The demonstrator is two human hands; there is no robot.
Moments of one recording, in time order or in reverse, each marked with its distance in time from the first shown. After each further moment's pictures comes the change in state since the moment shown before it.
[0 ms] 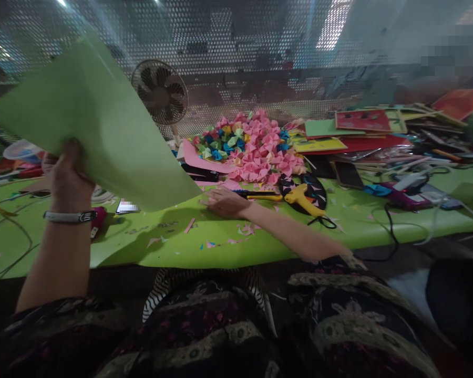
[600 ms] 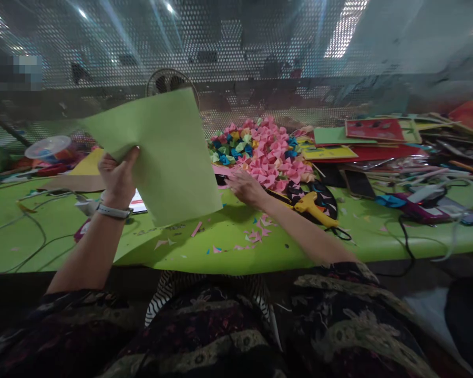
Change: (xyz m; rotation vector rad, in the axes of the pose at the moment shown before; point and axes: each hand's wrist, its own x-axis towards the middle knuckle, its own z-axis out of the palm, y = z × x) left_hand -0.035 -0.019 0.040 0.175 -0.043 -0.032; right_hand -0.014 0.055 -0.018 0.386 0.302 0.417
